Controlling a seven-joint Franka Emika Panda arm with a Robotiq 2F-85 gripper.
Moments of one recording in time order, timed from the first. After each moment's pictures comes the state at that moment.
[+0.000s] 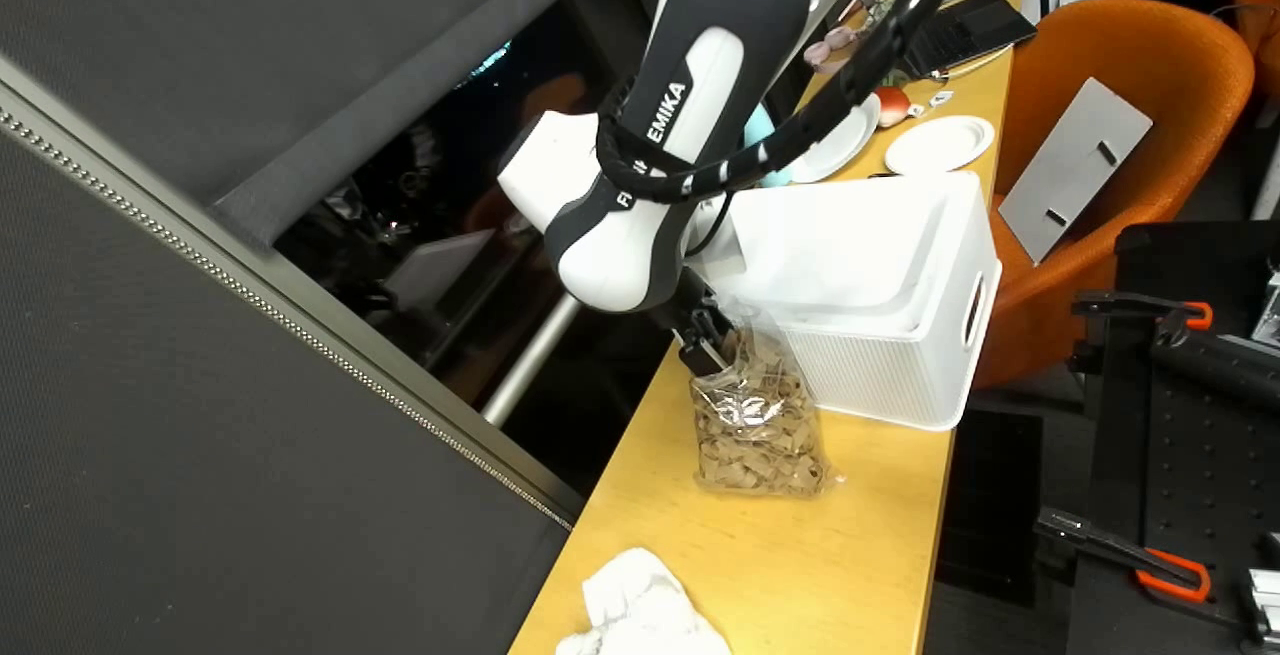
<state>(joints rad) 0.10 0.70 0.09 -1.52 -0.19 2.09 -0.41</state>
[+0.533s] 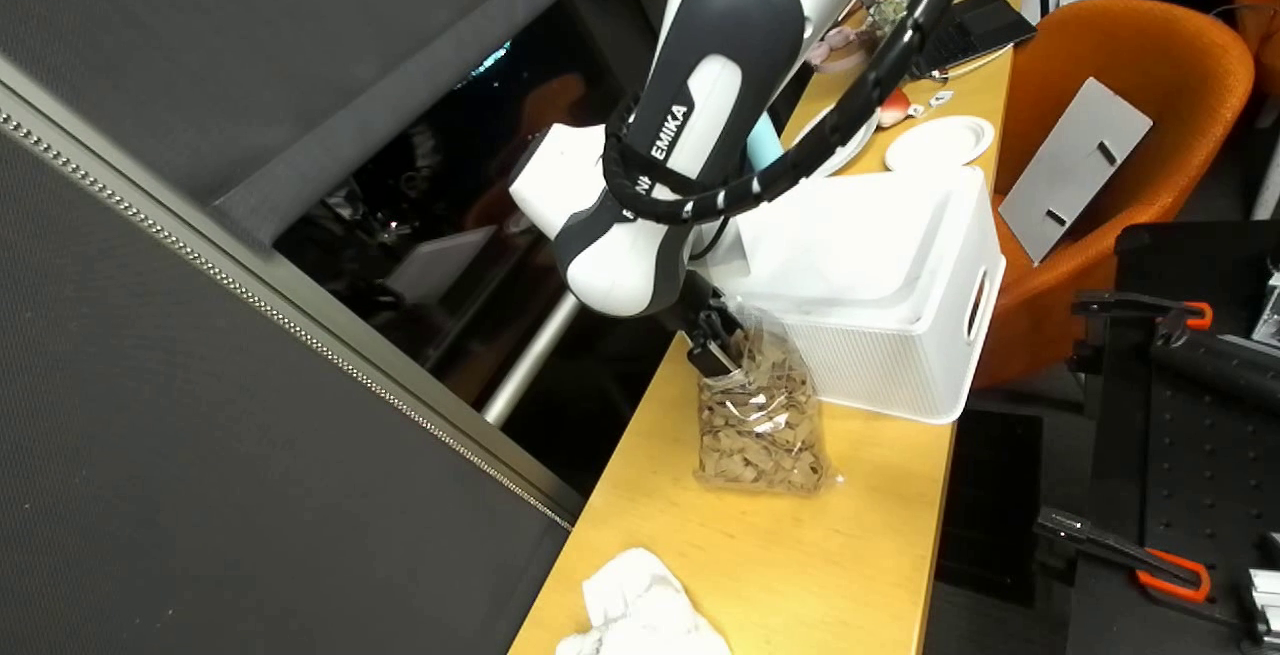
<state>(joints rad) 0.09 0.74 0.08 -1.49 -0.20 2.06 -0.40</state>
